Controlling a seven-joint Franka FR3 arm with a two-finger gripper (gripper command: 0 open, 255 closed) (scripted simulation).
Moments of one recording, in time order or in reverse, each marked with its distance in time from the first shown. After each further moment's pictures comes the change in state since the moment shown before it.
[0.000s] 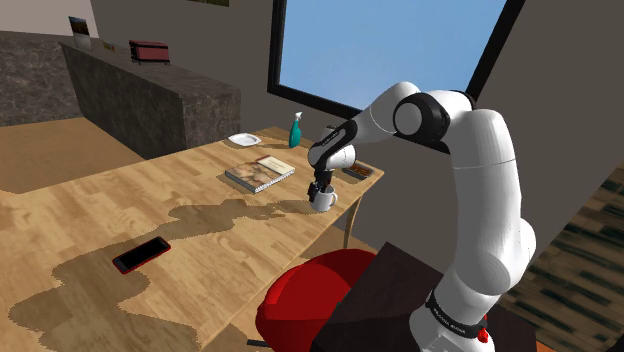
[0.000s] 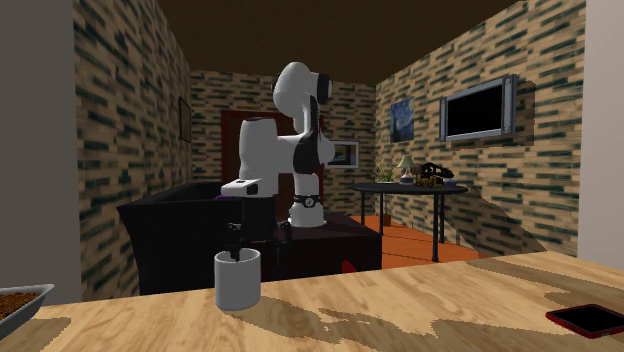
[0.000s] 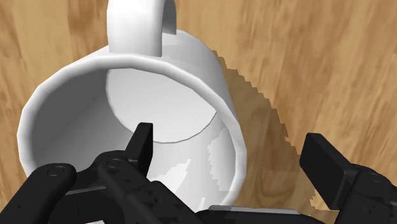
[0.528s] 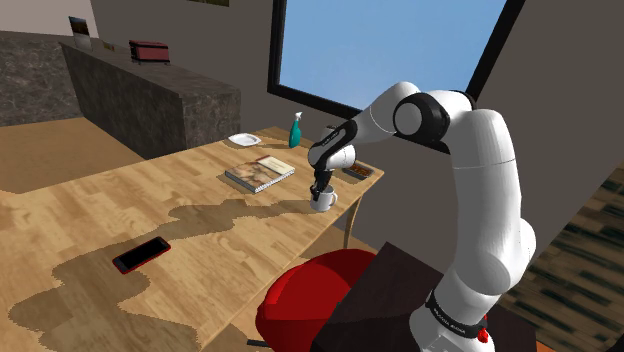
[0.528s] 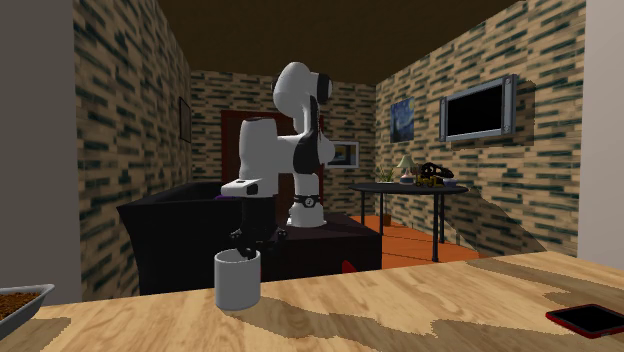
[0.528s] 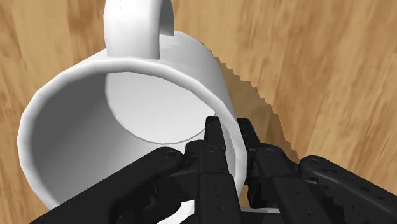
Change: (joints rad) arm 0.000 0.000 0.000 0.000 0.000 0.000 0.000
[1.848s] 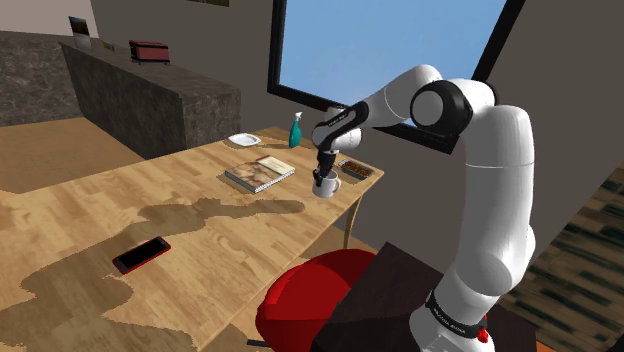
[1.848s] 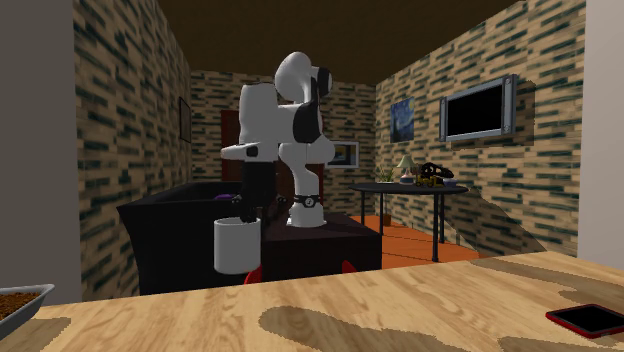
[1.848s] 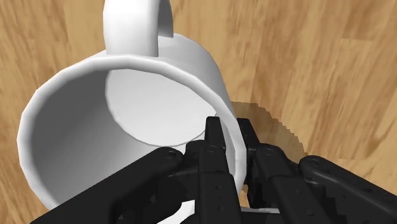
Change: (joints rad) arm 0.020 -0.143 -0.027 0.002 -0.037 -0.143 0.027
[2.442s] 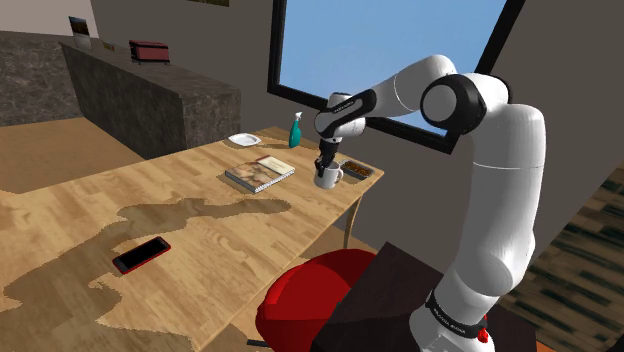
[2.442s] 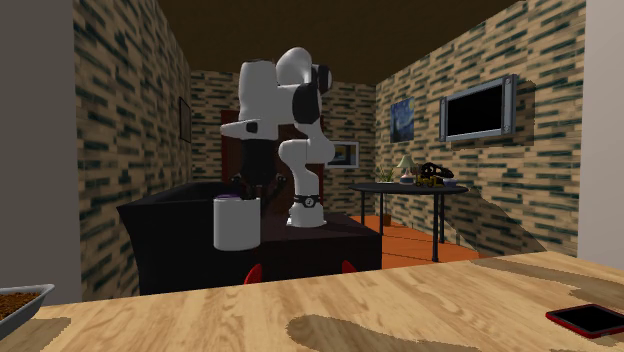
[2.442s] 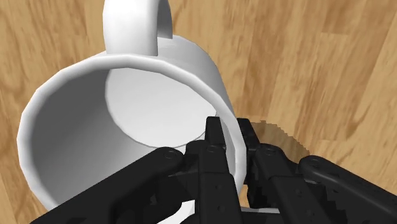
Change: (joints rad) arm 0.008 -0.074 -0.011 0.027 -0.022 -0.099 0.015
